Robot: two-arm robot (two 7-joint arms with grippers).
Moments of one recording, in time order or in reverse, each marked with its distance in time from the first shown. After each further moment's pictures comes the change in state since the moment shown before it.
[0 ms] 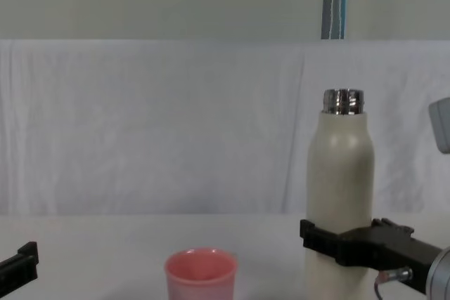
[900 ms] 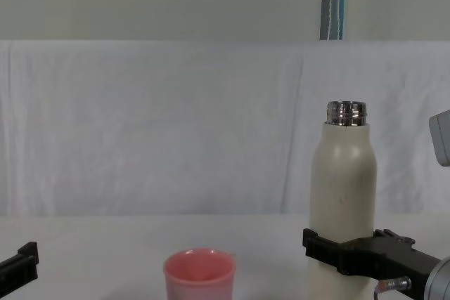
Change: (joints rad) left arm 0.000 0.000 0.000 0.000 0.000 0.000 0.000; right arm 0.019 -0.012 0.008 0.059 0.010 -0.015 -0.001
